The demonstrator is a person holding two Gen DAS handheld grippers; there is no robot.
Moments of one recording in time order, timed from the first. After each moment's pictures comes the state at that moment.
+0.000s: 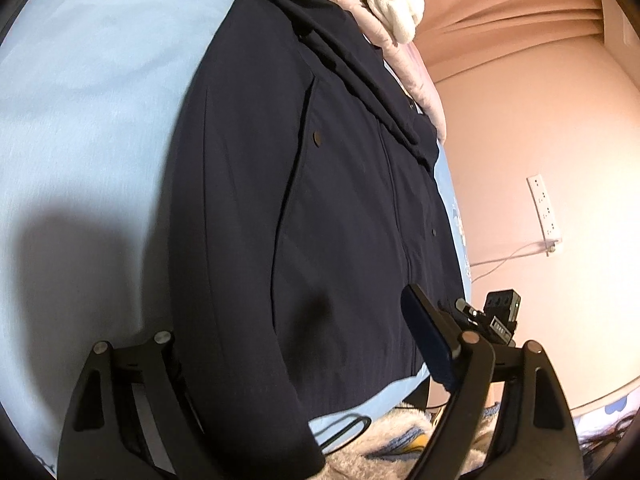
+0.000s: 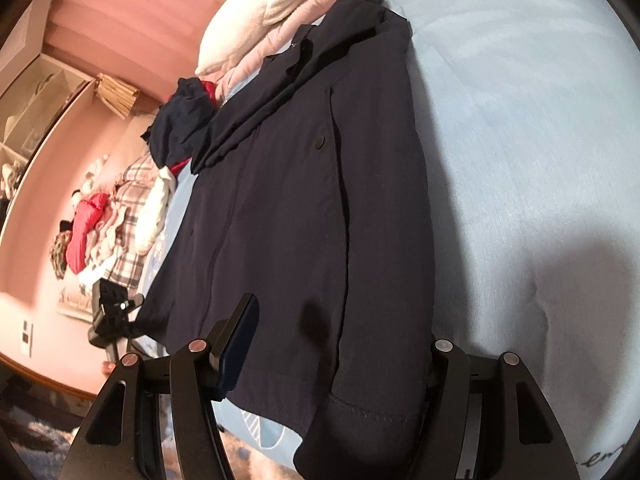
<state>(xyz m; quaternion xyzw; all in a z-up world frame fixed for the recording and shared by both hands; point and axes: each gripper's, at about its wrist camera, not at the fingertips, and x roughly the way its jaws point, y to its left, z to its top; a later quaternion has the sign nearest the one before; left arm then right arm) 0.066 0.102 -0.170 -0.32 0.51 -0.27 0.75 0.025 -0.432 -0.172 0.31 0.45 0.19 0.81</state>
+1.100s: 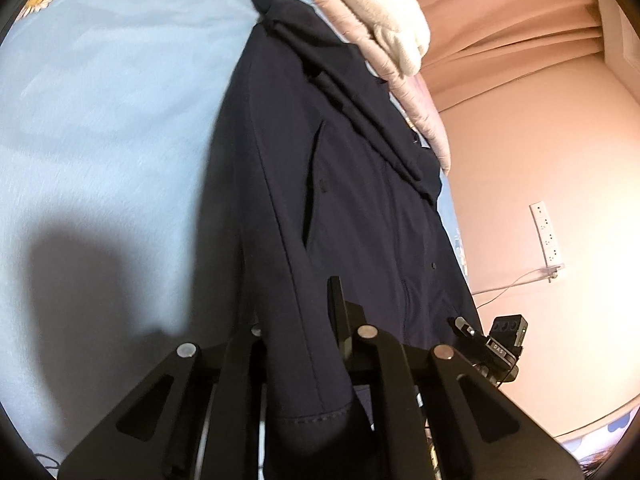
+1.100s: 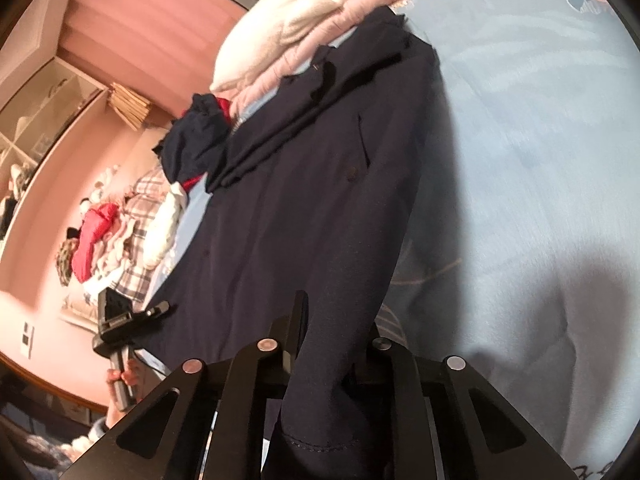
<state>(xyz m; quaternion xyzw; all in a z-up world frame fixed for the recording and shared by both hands) 0.061 0.114 -0.152 -0.33 0.47 -0.24 0.78 0.035 -0.419 -0.153 0.32 0.40 0.19 0.84</state>
